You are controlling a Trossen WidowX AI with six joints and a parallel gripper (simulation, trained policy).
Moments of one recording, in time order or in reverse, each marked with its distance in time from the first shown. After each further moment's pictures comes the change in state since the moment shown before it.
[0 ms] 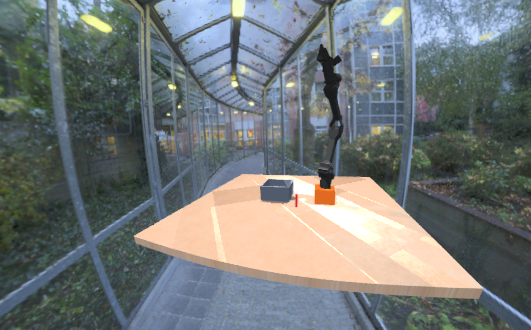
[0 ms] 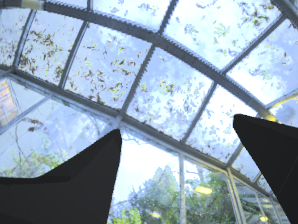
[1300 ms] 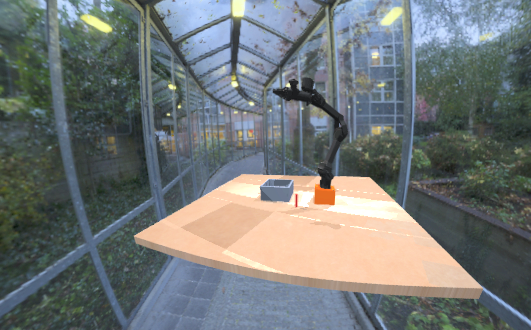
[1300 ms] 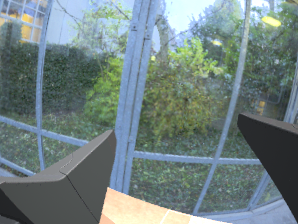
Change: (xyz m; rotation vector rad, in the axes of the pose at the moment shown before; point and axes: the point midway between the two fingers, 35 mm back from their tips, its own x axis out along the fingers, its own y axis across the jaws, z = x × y) arm -0.175 0.175 -0.245 0.301 1.091 0.466
